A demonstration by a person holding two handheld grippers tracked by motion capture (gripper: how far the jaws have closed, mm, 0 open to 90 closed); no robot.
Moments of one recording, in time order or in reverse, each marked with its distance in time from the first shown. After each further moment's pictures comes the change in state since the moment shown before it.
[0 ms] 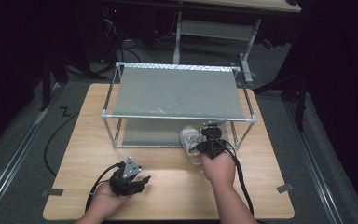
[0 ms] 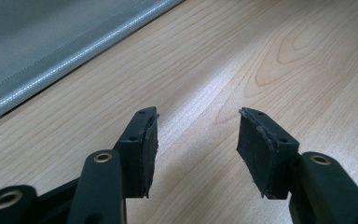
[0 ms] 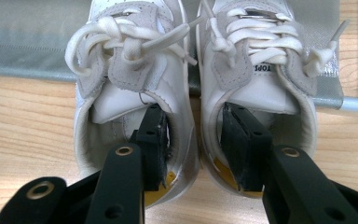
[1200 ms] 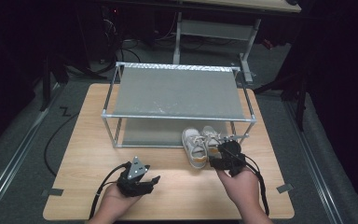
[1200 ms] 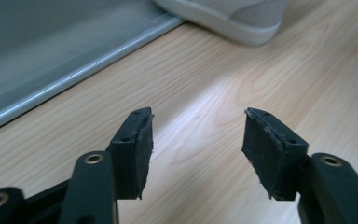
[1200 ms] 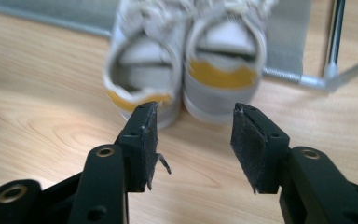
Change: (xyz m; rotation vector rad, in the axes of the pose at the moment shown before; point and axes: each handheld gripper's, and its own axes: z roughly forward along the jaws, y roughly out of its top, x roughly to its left) left arm -0.023 0.017 0.003 -0.096 -0.058 -0.050; right arm -0.039 -0.056 -0.050 -0.111 0.093 -0.149
